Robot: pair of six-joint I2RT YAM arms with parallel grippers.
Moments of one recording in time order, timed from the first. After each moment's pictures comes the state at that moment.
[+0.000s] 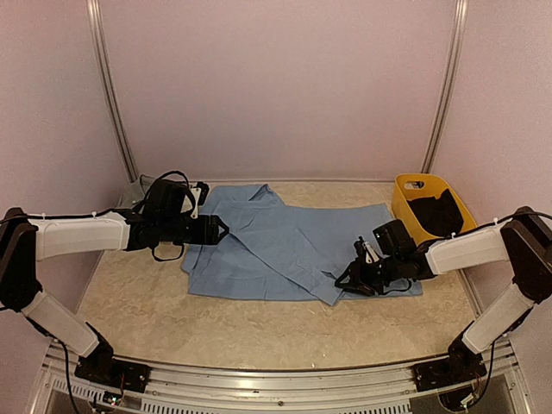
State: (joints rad) left arm -0.56 1.48 0.89 -0.05 0.07 -0.34; right arm 0.56 1.53 0.63 0.02 -0.43 0.78
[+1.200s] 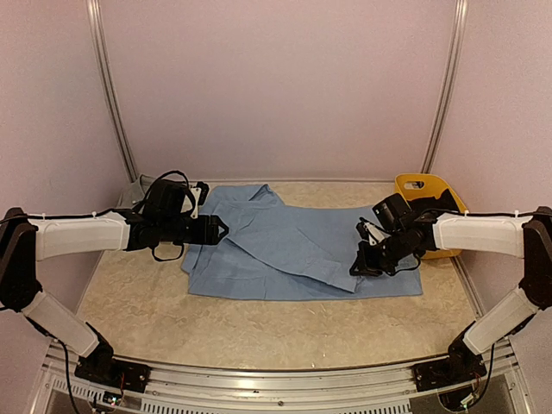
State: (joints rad) left arm -0.56 1.48 0.89 -0.05 0.06 -0.33; right arm 0.54 1.48 0.88 -0.41 -0.30 0.55
